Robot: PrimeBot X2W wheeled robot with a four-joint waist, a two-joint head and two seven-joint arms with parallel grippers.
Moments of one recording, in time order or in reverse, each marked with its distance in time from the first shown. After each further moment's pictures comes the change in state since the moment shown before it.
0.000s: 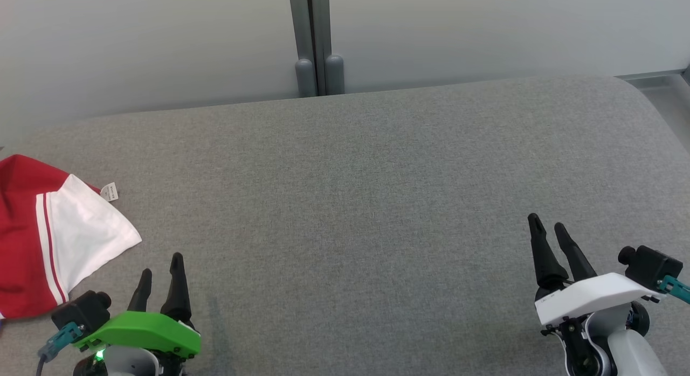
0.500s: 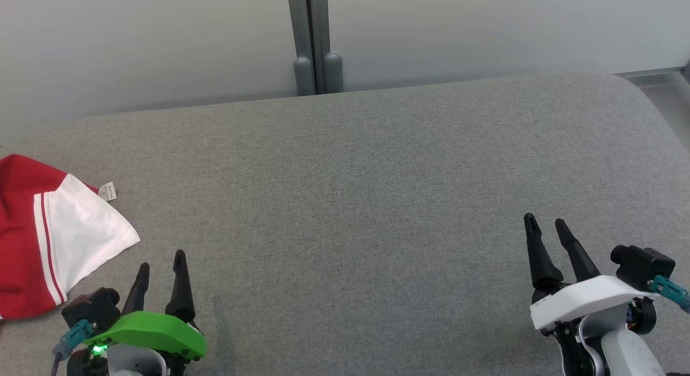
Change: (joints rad) left arm 0.000 -0.004 -0.004 -0.002 0.153 0.005 -0.043; right arm 0.003 0.000 0.008 -0.008 -0.148 0.000 -0.043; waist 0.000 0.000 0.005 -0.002
